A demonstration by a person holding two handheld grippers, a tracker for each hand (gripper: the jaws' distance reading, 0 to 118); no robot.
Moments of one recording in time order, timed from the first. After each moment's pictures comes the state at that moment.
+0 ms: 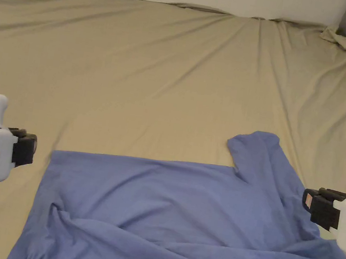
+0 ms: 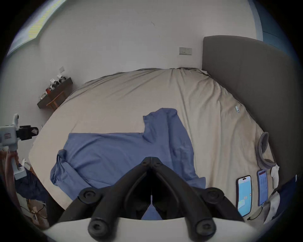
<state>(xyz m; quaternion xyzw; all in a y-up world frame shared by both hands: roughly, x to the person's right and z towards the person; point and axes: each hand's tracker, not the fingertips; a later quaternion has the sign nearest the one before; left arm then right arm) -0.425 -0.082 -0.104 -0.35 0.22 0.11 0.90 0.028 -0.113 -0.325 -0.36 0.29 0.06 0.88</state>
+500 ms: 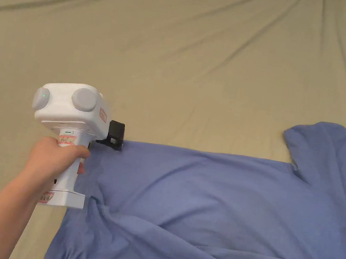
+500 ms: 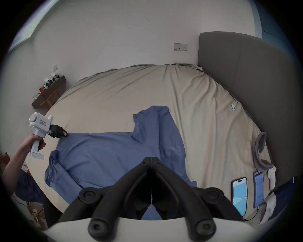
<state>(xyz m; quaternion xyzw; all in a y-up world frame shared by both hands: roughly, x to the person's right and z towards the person) -0.526 -0.240 -0.259 -0.55 0.23 0.20 0.78 0.025 -0.120 -0.347 -0.39 0.26 0.08 0.88</state>
